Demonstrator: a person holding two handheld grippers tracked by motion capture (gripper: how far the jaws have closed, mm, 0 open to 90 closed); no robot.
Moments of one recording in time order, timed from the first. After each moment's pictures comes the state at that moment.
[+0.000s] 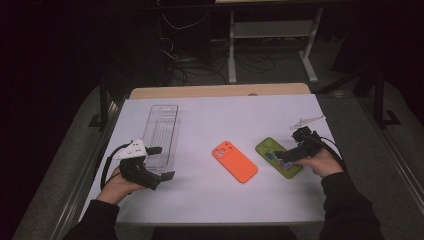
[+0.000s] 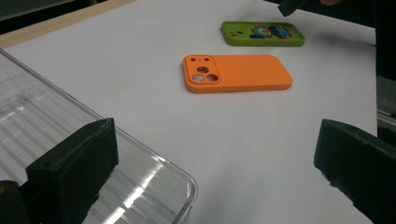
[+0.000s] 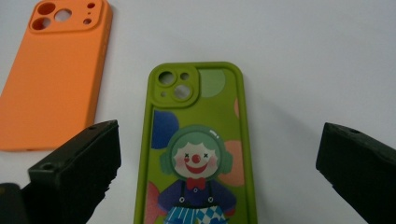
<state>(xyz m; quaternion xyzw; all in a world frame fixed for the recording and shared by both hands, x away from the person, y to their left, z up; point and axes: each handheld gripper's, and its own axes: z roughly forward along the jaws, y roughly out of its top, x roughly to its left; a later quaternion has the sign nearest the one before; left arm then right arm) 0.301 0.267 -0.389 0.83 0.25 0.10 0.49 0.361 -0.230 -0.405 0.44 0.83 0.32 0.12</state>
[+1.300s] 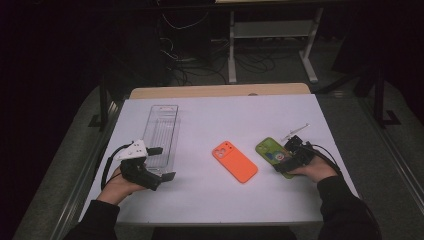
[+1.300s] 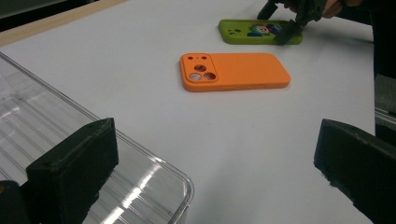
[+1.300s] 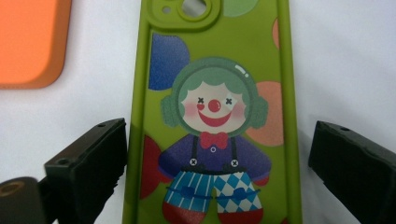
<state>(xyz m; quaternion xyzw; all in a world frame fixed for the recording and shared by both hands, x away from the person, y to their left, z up) 0.300 0.265 -0.390 0.83 0.25 0.10 0.49 0.361 -0.218 -0.440 0.43 0.87 0.22 0.07</state>
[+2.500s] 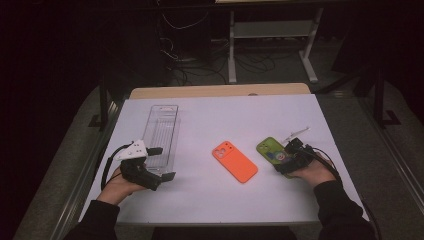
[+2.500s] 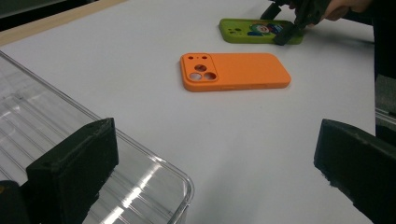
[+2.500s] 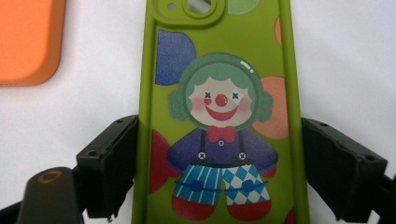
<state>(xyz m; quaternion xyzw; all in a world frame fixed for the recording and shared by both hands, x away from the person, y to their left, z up) 0.300 0.266 -0.390 0.83 0.25 0.10 0.49 0.351 -0.216 -0.440 0.44 0.86 0.22 0.11</state>
